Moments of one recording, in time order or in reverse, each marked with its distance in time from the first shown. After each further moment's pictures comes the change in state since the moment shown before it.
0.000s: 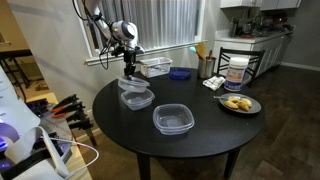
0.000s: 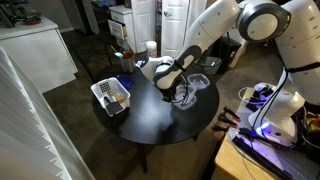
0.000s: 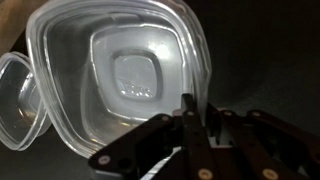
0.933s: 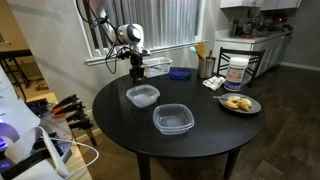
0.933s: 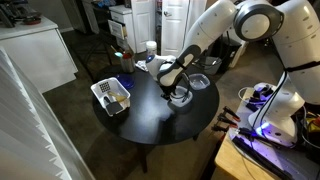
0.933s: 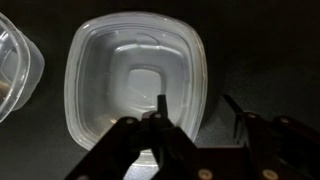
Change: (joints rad) arm -0.068 0.021 -0.010 -0.021 -0.001 0.157 -0.147
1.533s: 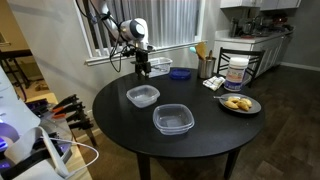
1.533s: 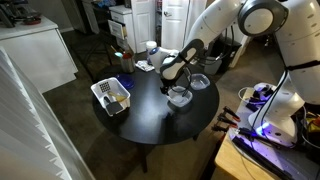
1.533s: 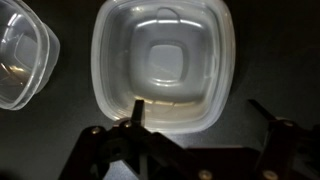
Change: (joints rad) arm -0.039 -0.056 -0.036 -0.040 0.000 0.098 -0.013
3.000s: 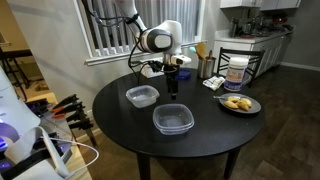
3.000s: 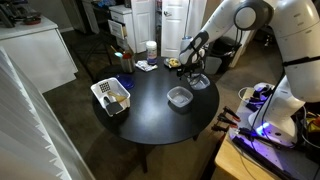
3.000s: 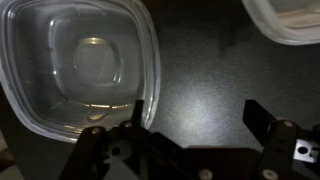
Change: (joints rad) arm -0.262 0.025 -0.167 -0.114 0.313 0.344 -0.095
